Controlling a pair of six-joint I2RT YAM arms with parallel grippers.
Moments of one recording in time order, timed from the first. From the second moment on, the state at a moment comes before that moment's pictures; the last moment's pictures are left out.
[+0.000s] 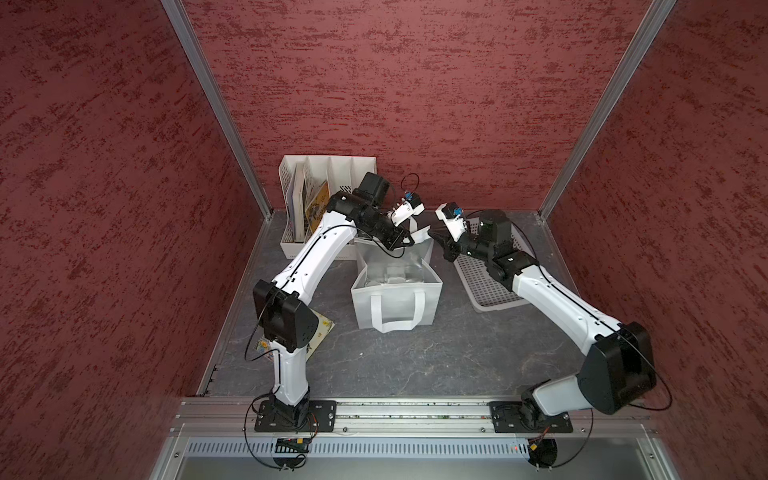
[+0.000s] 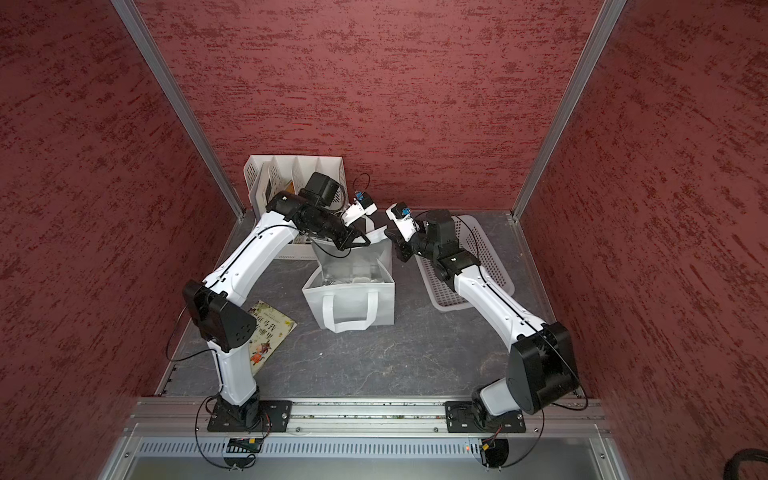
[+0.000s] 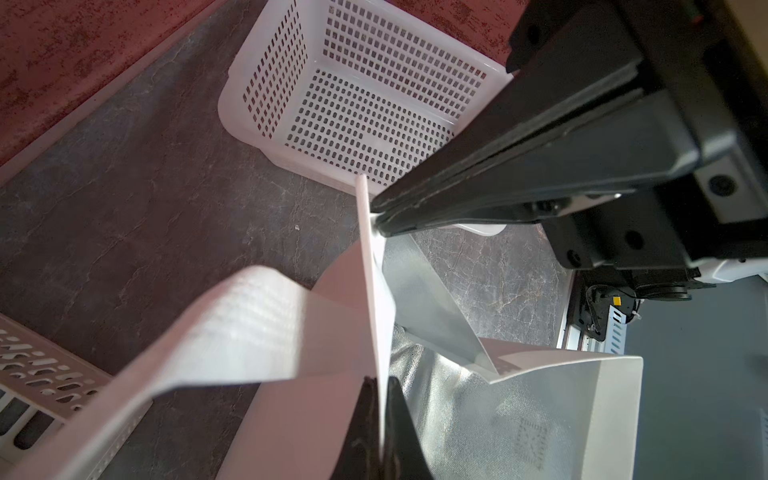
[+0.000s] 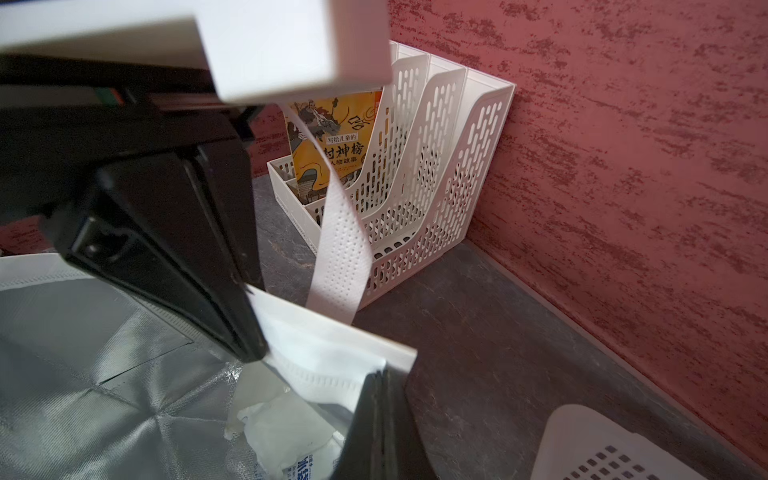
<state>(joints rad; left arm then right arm) -0.47 1.92 2.09 -1.16 0.59 0.32 0.41 1.47 1.19 -0.03 -0.47 -0.19</state>
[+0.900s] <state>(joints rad) -0.11 0.87 1.23 -0.21 0.06 -0.22 0.80 1.51 1.77 -0.16 -0.50 -0.19</state>
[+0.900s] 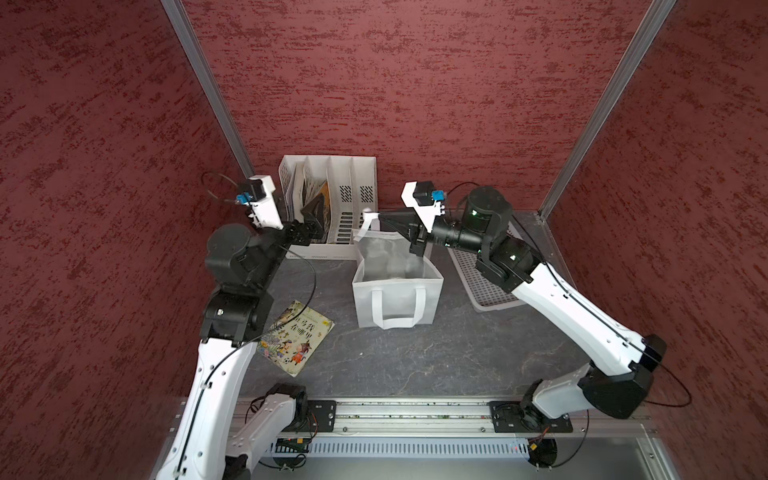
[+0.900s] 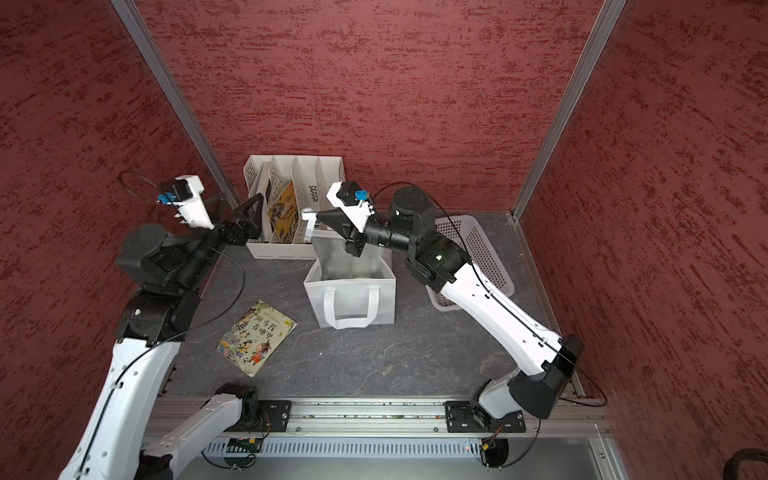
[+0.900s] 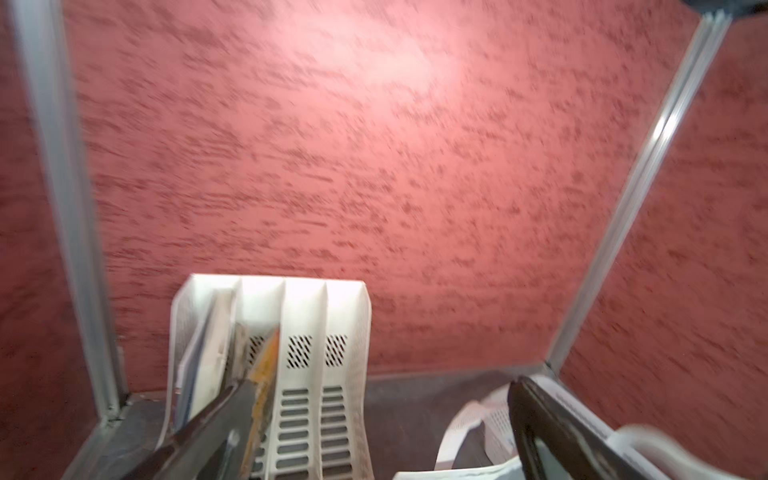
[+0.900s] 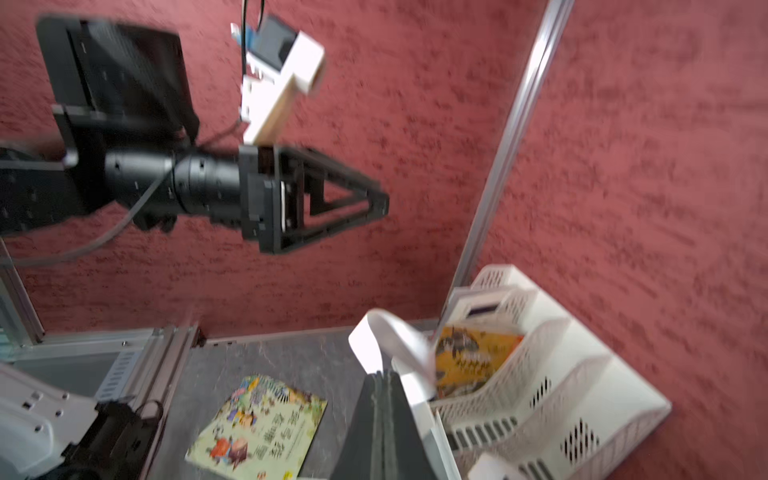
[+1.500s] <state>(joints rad) -0.11 0.58 1.30 -0.17 -0.23 -0.09 0.95 1.74 2.02 -0.20 -0.54 -0.09</state>
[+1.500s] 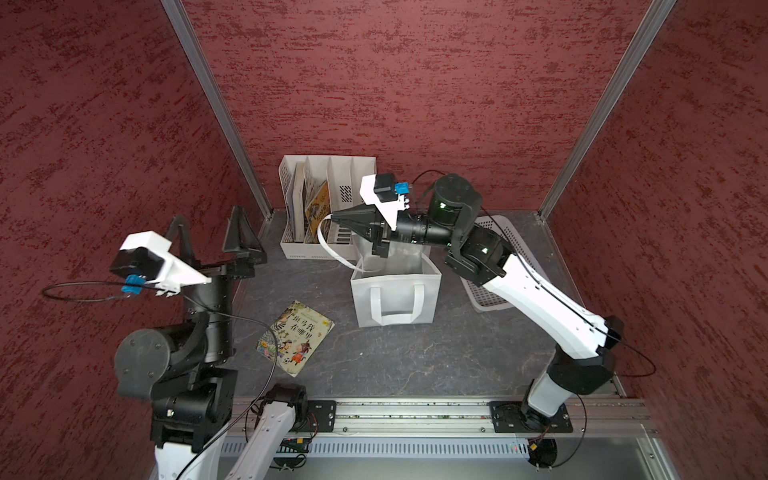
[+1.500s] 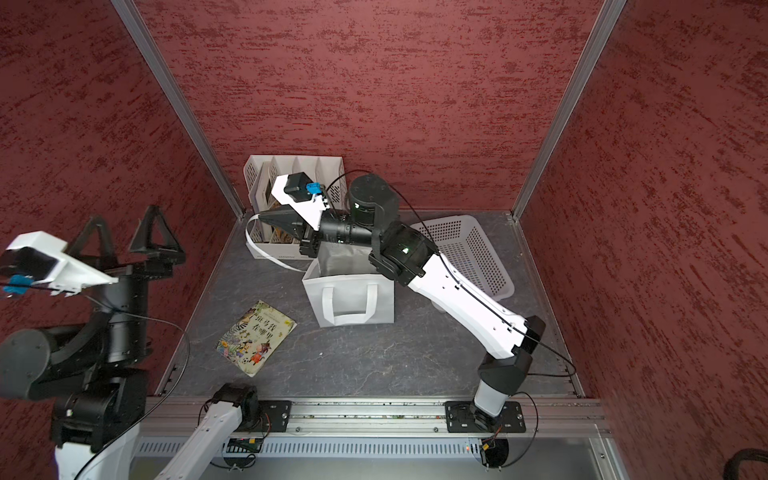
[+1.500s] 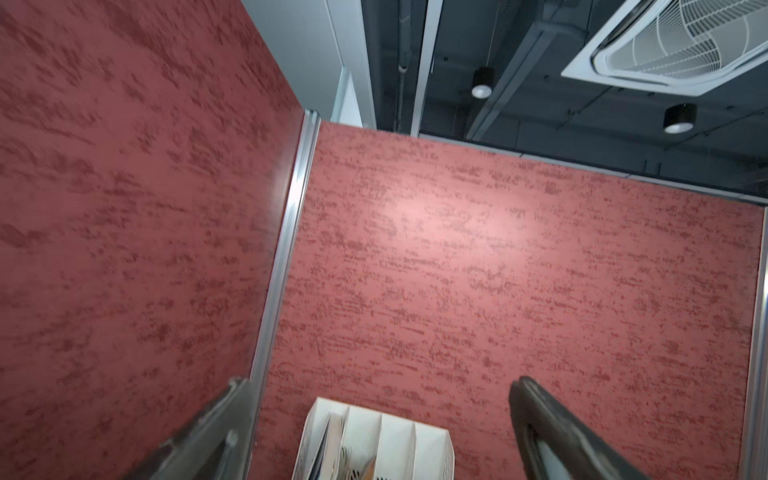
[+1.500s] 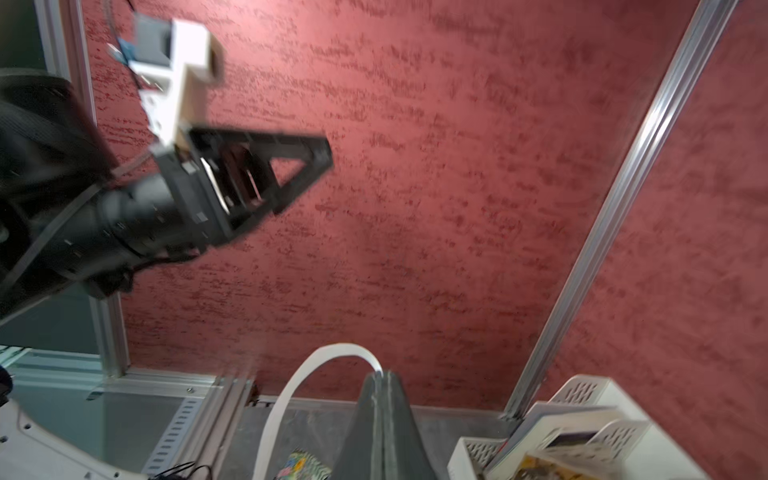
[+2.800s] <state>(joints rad) -0.11 0.62 1.35 -0.27 -0.06 -0.10 1.12 2.07 2.03 -0.51 -0.28 -0.04</state>
